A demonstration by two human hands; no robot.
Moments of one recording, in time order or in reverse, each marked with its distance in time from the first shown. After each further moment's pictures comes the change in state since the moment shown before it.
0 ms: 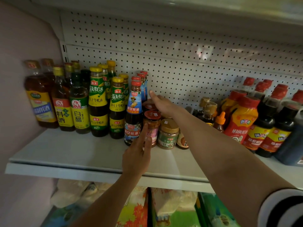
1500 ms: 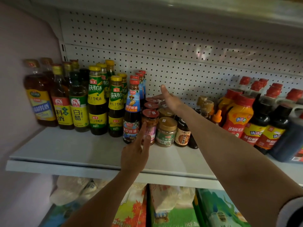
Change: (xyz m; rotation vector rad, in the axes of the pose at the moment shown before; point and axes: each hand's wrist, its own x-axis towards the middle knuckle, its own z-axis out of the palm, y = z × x) left_hand -0.001 -0.009 0.003 -0.023 0.025 0.049; right_hand -0.018 0.018 -0.020 0.164 0.188 0.133
